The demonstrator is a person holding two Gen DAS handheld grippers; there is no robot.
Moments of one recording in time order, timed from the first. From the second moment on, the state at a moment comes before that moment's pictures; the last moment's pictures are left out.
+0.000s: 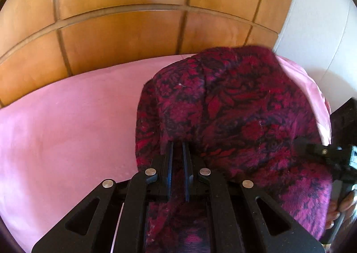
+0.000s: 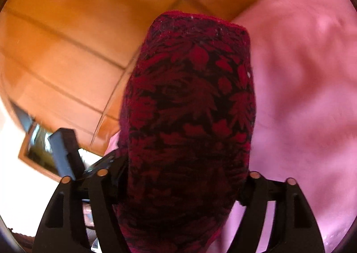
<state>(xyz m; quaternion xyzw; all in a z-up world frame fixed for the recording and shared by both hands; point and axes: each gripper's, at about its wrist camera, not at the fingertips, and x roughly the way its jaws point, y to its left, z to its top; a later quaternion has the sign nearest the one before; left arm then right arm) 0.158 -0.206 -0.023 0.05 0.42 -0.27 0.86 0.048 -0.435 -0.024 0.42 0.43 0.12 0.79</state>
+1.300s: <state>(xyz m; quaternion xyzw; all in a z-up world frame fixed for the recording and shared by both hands) 0.096 -0.140 -0.002 -0.01 0.39 -0.19 0.90 0.057 -0.335 0.067 0.10 0.43 -0.11 0.89</state>
